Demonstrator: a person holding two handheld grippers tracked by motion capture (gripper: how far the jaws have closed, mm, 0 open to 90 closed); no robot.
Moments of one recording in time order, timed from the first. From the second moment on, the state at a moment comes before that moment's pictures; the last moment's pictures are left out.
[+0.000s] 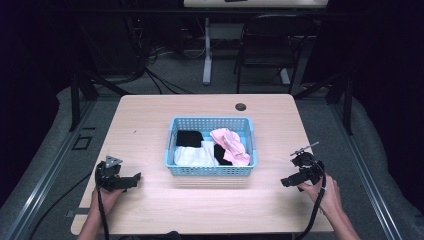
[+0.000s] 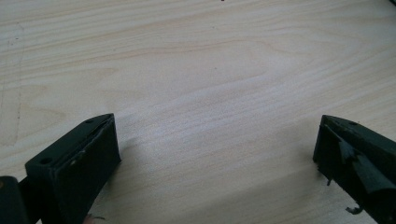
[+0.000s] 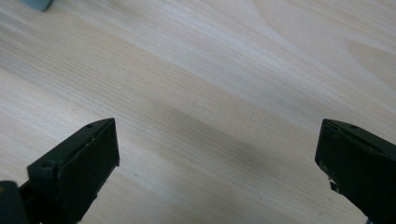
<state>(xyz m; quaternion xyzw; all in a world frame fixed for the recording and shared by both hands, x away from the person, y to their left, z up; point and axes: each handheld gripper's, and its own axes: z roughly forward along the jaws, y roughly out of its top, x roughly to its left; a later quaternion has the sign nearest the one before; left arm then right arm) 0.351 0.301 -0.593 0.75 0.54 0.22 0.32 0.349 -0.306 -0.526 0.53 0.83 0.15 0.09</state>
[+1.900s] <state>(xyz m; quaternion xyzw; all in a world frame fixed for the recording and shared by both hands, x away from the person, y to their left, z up) 0.350 0.302 -0.592 0.75 0.54 0.22 0.31 0.412 -0.195 -0.408 0.42 0.87 0.24 0.10</state>
